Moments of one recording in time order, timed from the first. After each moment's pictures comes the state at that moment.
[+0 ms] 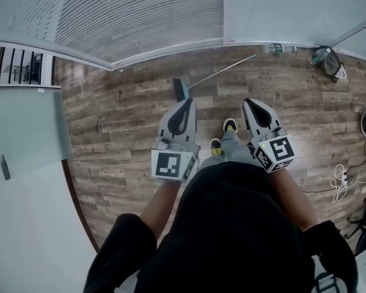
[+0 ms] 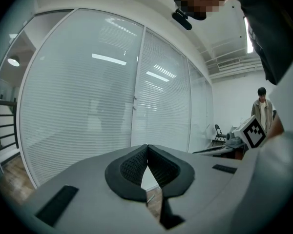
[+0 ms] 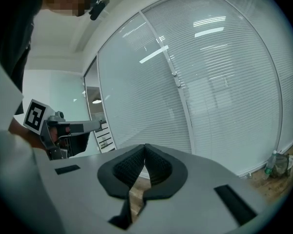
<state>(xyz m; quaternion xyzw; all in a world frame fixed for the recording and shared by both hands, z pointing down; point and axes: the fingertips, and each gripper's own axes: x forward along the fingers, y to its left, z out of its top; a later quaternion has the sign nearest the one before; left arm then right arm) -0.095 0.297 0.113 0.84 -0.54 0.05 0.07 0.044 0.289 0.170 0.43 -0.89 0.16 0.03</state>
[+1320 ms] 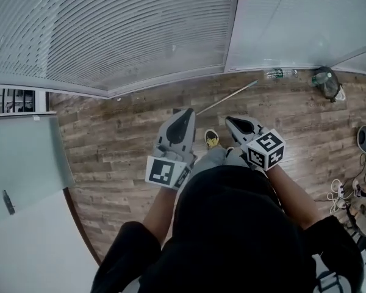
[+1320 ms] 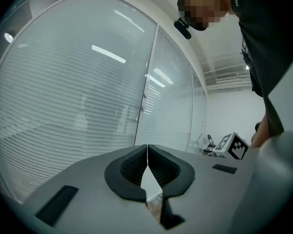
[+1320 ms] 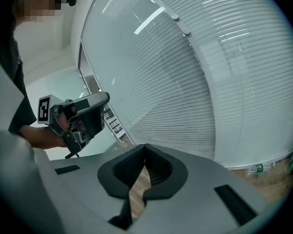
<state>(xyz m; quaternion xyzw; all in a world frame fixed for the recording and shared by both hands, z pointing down) -0.150 0.098 0.124 0.87 -0.48 0.01 0.10 -0.058 0.117 0.235 0.31 -0.90 0.29 0.13</state>
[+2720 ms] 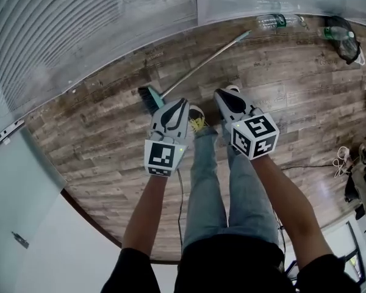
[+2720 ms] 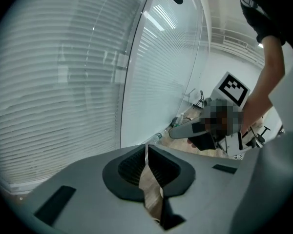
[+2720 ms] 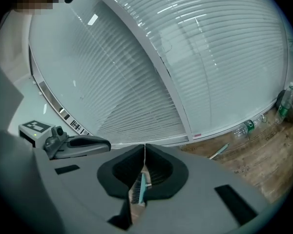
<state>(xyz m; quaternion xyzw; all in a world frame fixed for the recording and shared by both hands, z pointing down) -0.063 -0.009 0.546 0.87 -0.36 0.26 0.22 0.016 -0.021 0.561 0.43 -0.79 0.42 0.16</state>
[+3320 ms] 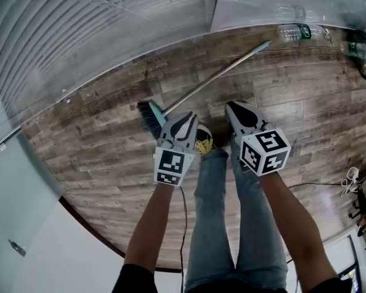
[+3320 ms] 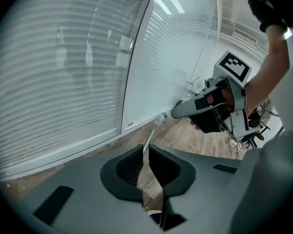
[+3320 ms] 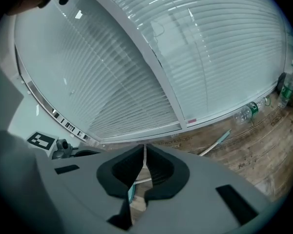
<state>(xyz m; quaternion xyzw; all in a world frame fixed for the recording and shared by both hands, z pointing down) -0.075 -0.015 0.730 0.84 -0.34 0.32 0.28 0.015 -0.048 0.709 0.44 -0.75 0.45 0.19</state>
